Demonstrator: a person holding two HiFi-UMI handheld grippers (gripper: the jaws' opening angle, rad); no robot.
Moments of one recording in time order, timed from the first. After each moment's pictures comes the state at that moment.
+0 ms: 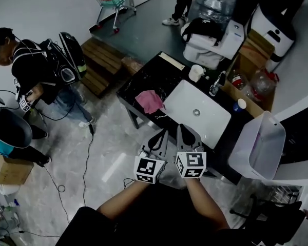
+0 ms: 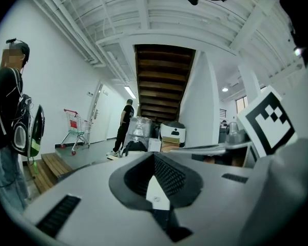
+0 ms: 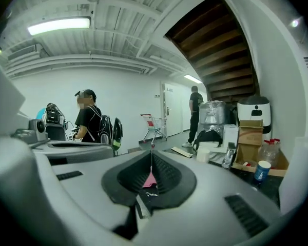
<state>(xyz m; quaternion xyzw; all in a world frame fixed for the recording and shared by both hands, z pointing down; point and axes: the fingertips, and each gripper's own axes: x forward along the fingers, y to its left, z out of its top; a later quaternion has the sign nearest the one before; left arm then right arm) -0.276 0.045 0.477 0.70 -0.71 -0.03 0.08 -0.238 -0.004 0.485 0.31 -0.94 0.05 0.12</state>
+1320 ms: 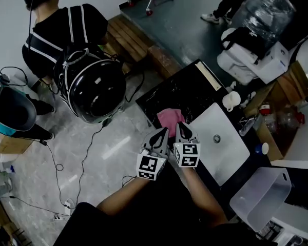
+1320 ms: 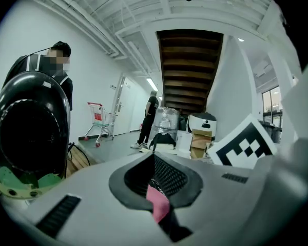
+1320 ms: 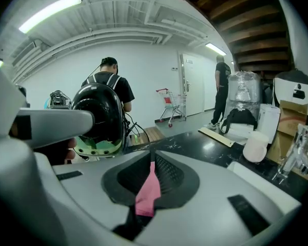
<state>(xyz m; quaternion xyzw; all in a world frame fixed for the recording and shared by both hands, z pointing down) -0.461 -0.051 0.561 0.61 -0.78 -0.01 0.13 -0.449 -0.116 0.630 0.18 -0.95 0.08 0.24</state>
